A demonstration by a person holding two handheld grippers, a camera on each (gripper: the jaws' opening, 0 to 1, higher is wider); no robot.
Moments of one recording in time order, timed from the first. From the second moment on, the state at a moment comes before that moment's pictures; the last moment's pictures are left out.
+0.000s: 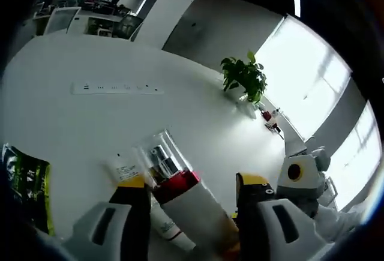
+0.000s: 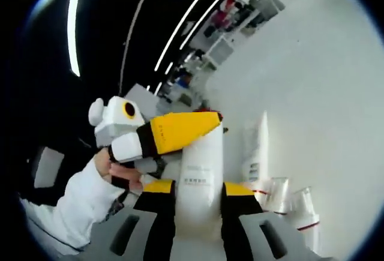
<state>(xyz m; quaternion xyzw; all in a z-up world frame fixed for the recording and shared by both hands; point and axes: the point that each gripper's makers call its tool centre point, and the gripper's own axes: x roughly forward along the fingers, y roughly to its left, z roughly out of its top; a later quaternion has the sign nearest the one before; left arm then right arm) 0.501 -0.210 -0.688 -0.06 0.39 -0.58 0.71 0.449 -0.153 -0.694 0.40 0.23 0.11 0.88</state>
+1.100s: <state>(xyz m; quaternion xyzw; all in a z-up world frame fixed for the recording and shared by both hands) 0.491 -0.245 -0.649 -0.10 0.30 -0.65 0.69 0.452 -0.197 -0.699 0.13 0.23 0.01 0.96</state>
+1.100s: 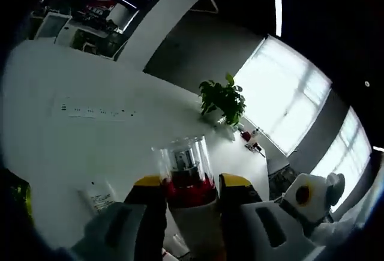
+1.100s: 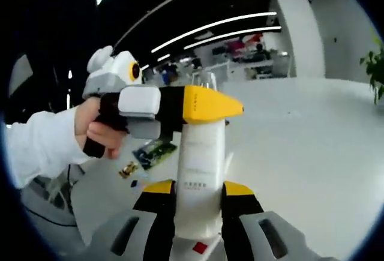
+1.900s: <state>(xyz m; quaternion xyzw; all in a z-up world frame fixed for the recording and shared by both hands) 0.457 -0.275 -0.650 0.03 0.13 -0.79 0.60 0.462 -0.234 -0.732 0.08 0.27 -0.02 0.96</state>
